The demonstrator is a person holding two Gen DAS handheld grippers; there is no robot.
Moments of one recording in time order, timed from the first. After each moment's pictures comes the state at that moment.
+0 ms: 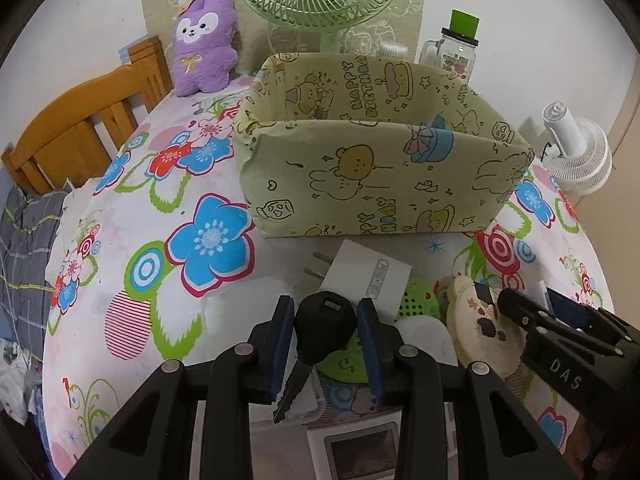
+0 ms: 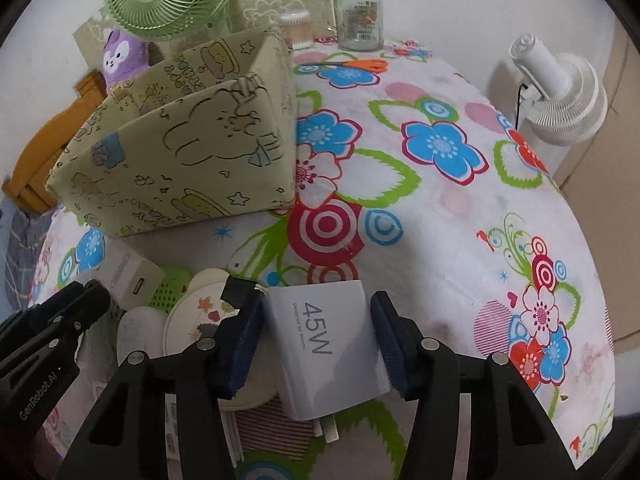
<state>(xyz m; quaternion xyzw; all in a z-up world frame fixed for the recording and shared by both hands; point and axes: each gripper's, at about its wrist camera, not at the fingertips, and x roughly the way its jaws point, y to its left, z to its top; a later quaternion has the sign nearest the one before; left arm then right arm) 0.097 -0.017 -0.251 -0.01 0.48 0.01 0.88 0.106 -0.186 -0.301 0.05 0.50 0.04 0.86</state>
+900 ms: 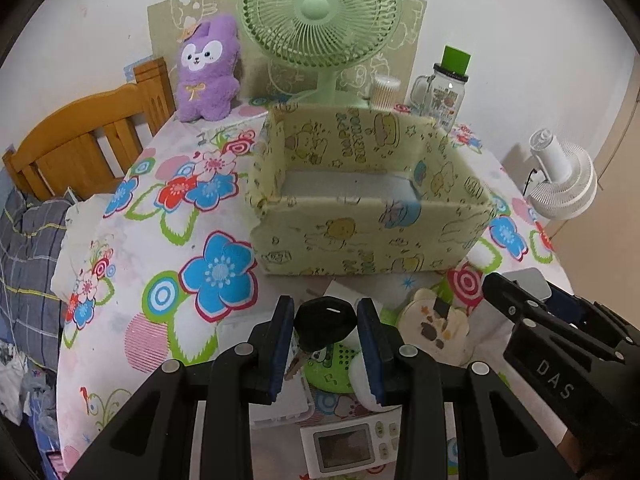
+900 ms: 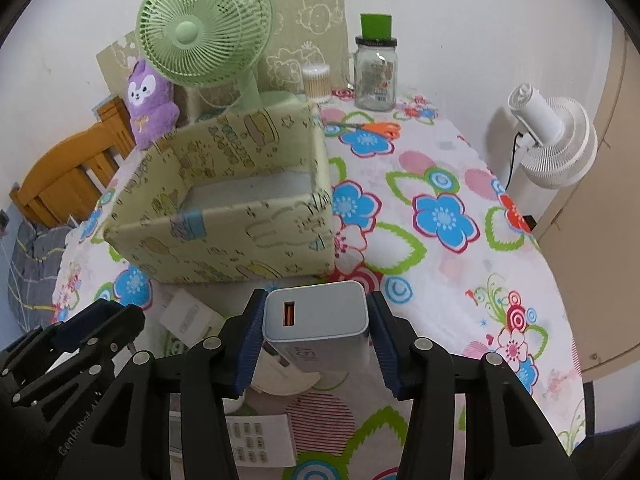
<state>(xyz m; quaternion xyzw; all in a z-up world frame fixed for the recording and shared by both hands) 0.096 -0.017 -0.204 -0.03 0.45 0.00 0.89 0.105 -0.165 -0.233 0.04 0.45 0.04 0.89</state>
